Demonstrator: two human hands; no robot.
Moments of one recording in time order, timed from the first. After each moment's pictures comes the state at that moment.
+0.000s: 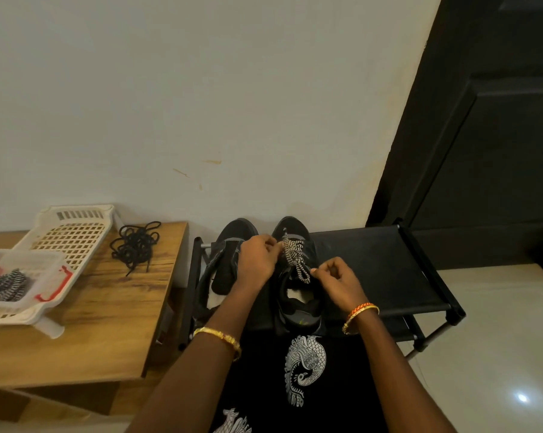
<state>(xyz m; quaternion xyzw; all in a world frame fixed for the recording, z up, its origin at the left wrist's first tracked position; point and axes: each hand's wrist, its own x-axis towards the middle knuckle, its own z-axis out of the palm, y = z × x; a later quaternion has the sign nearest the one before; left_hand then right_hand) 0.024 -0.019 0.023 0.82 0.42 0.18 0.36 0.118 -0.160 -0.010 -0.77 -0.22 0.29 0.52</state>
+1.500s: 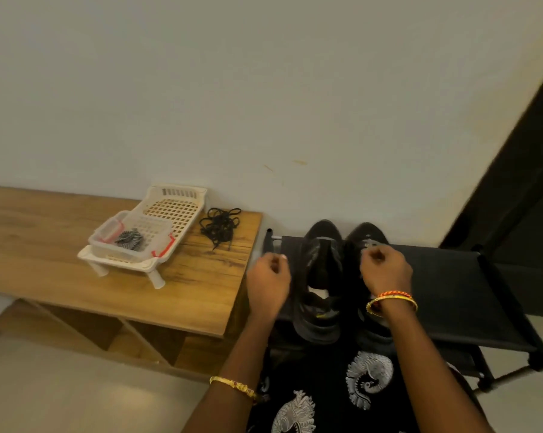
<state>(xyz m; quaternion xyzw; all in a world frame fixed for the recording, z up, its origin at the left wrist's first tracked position) -0.106 -0.032 0.037 0.67 0.55 0.32 0.39 0.055 -0.115 0.050 -0.85 -0.23 0.12 0.46</state>
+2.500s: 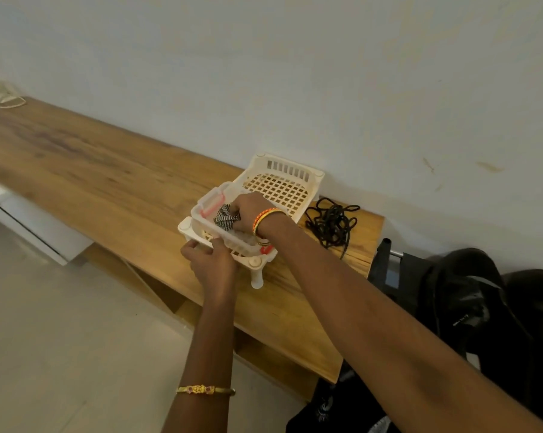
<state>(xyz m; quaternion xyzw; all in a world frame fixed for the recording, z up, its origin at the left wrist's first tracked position) -0.313 0.145 0.003 0.24 0.67 0.55 0.44 -0.225 0.215 0.059 -0.60 -0.78 0.18 0.07</state>
